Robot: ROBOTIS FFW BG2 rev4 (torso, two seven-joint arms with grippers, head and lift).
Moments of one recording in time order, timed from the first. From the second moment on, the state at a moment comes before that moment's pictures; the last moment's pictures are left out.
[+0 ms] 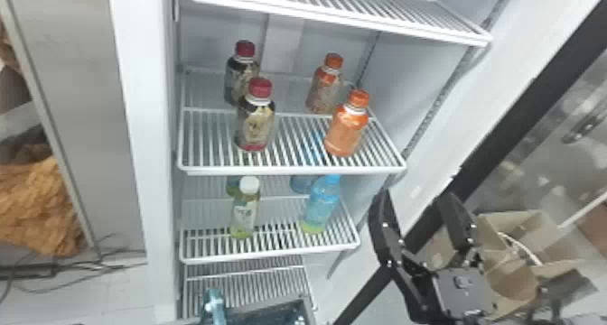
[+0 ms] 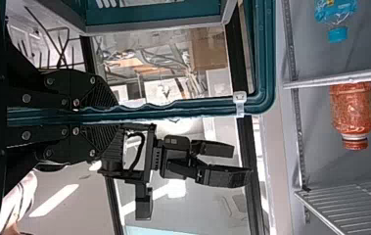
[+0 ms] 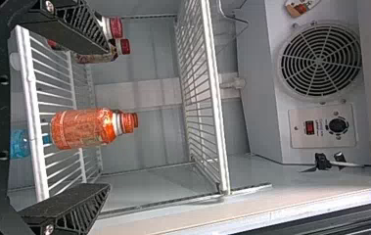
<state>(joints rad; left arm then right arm) 0.49 0.25 -0.09 -2.08 1.28 1.21 -0.54 0.85 -0.03 -0.10 -2.29 -0.22 -0.38 0.08</state>
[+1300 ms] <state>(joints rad) 0.49 0.25 -0.09 -2.08 1.28 1.22 -0.54 0.70 -0.06 -0.15 -2.26 -0.22 -0.20 0.08</state>
